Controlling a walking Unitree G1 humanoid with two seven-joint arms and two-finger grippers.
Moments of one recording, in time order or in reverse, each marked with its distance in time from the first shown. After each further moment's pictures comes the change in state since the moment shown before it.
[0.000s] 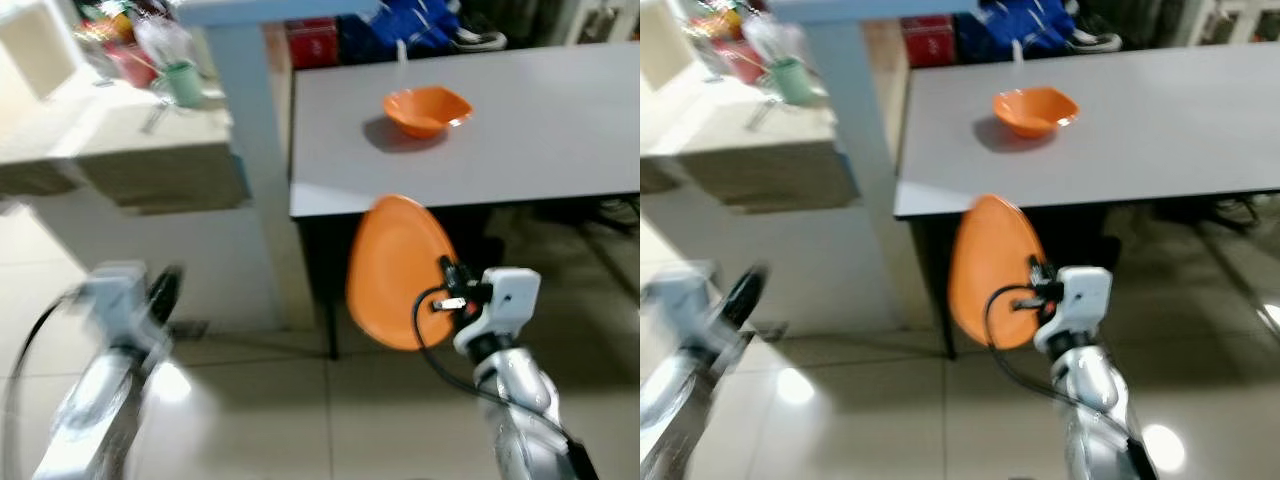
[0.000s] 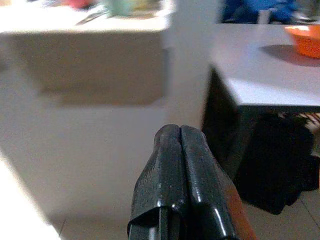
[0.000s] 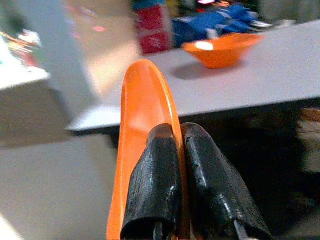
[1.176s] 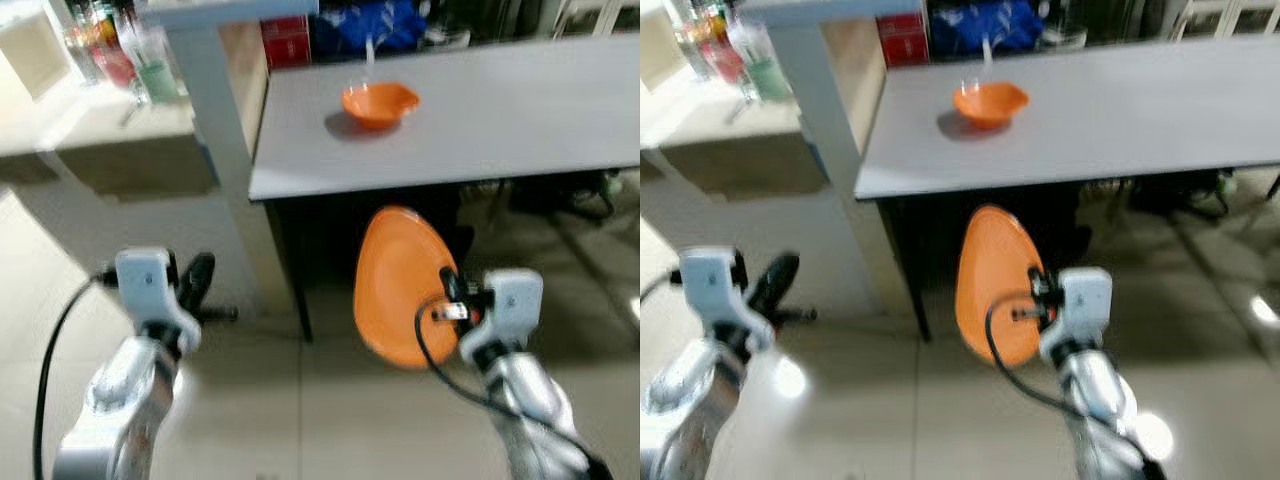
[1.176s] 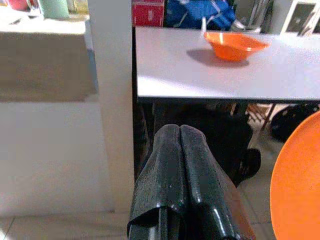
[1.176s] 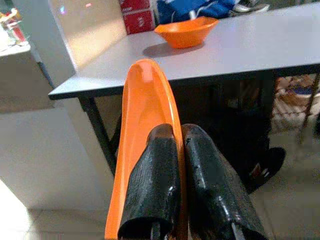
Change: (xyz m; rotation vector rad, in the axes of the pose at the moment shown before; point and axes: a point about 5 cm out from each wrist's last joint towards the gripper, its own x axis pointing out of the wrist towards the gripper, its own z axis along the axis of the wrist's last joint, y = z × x) left arm 0.018 -0.046 0.021 -0.001 -0.020 -0.129; right arm -0.007 0.003 0.001 -0.032 0.088 -0.005
